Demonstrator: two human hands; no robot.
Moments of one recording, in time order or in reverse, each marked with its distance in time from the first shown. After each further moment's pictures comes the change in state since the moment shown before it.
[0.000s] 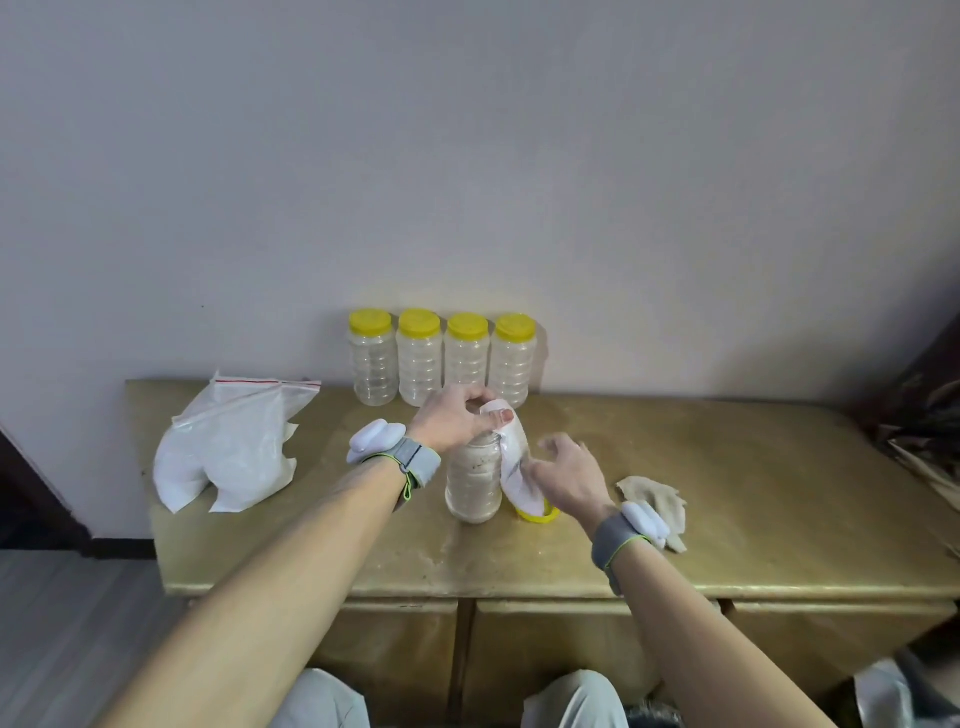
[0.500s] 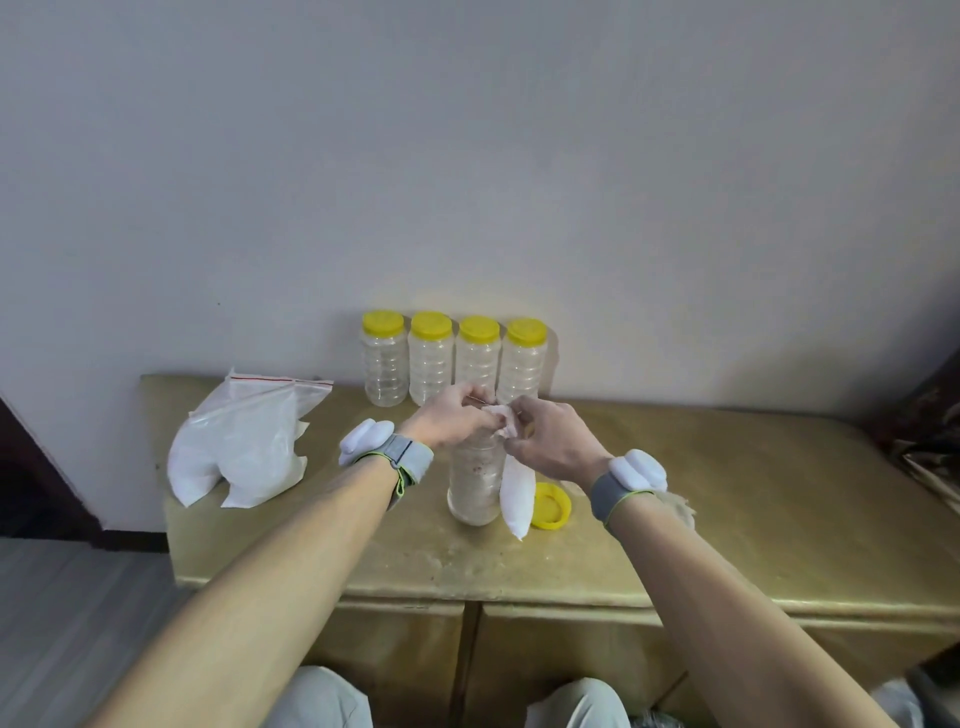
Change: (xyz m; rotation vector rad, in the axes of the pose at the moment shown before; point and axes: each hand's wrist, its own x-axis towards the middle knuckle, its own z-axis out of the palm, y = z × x) left_hand 0.004 -0.012 -0.014 -0.231 -0.056 -0.130; right_hand 0.006 -0.055 -0.024 -0.207 -0.063 -0.442
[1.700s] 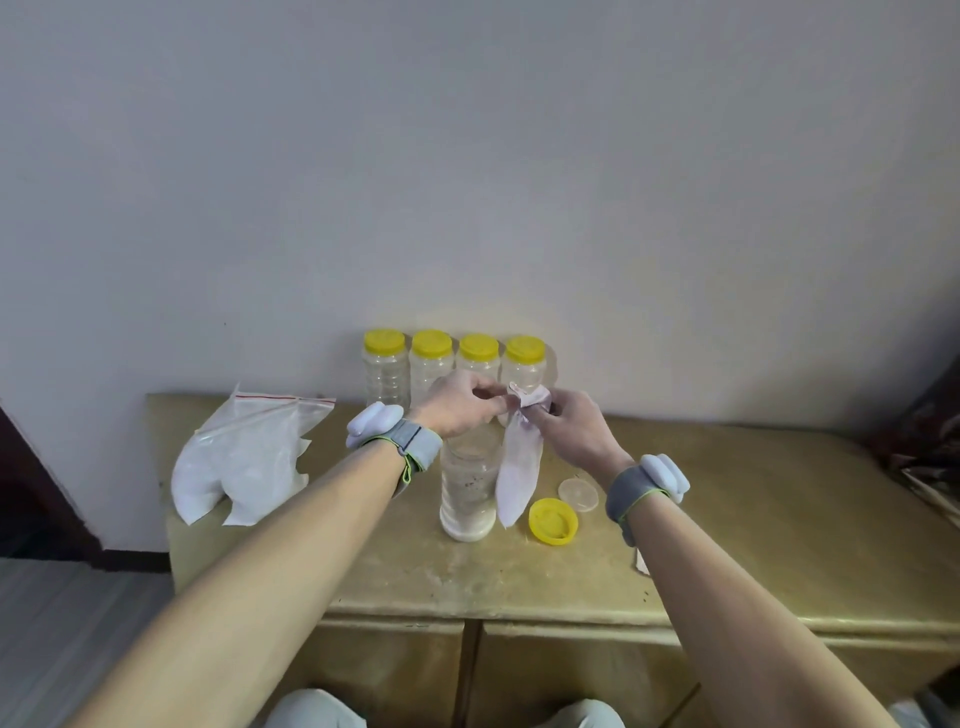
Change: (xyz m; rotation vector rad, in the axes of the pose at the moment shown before) left_hand 0.003 0.037 -0.010 0.153 0.047 0.133; right_hand 0.008 -0.002 -0.028 0.363 0.174 0.077
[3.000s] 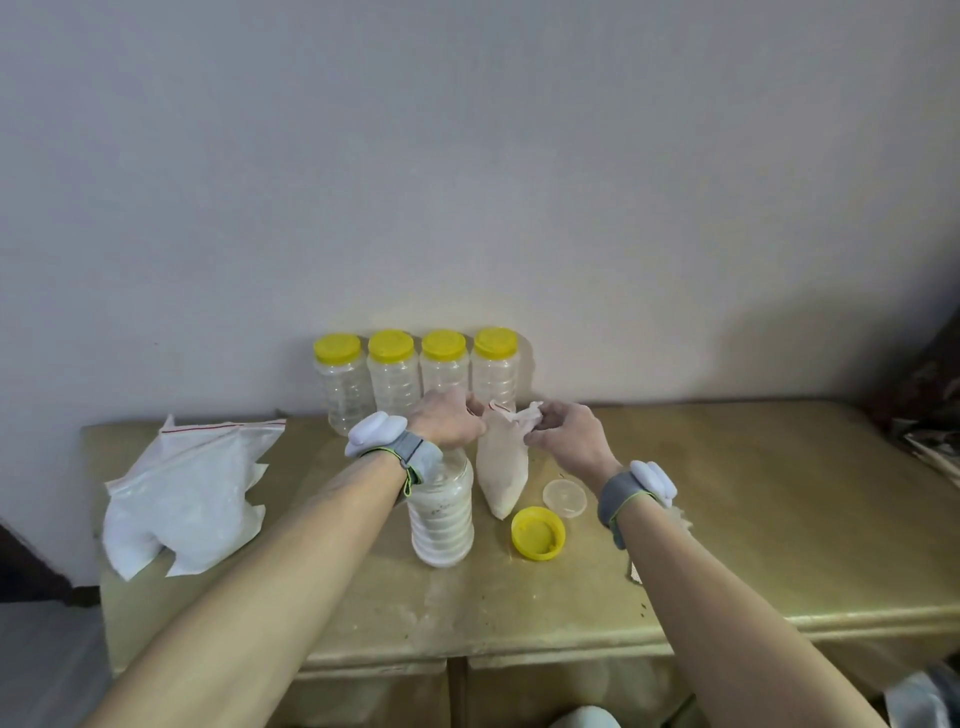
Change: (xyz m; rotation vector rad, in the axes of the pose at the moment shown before) left_hand 0.057 -0.003 0.036 0.429 -0.060 -0.160; right_hand 0.046 0.081 -0.001 0.110 0.059 0.256
